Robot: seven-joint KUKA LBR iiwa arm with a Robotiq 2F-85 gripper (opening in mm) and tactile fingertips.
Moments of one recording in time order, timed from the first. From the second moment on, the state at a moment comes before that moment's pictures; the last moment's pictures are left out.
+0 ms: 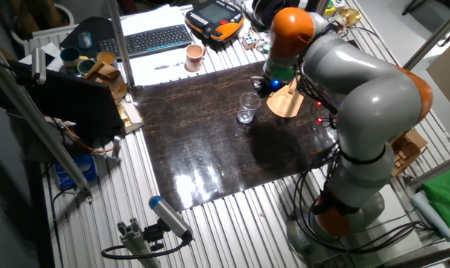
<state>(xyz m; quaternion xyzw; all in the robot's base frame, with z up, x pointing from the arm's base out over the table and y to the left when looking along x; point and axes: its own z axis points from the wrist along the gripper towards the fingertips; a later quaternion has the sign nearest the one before) 0.538 0.045 0.221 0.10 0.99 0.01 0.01</state>
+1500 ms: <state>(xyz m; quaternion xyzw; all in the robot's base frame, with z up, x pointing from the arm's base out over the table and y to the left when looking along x) 0.568 0.071 0.201 0.25 0.97 0.03 -0.04</state>
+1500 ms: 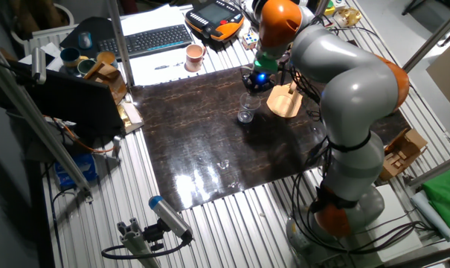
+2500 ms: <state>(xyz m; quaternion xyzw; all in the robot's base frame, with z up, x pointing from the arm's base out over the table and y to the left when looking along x) 0.575 0.080 0.193 0.31 0.95 0.05 -0.10</state>
